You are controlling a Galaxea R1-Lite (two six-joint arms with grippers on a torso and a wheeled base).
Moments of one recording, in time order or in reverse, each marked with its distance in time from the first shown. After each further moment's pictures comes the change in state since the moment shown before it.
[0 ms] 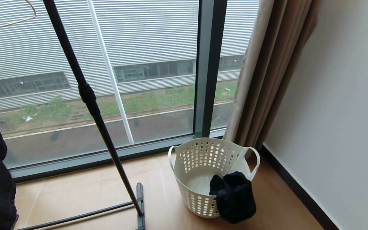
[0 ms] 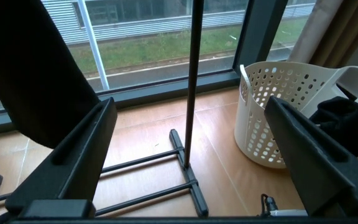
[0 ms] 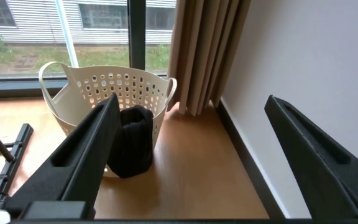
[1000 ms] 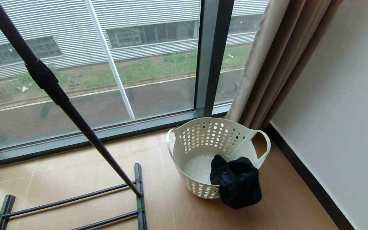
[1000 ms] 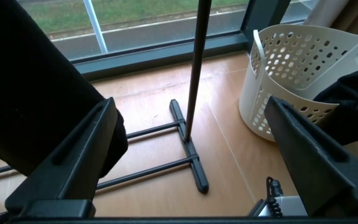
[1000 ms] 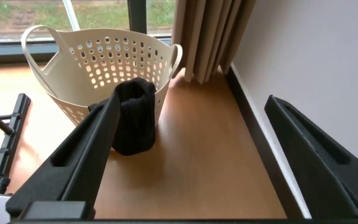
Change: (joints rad) left arm 0.000 0.000 0.000 0.000 0.000 -0.001; right arm 0.000 0.000 0.000 0.001 -0.003 0.006
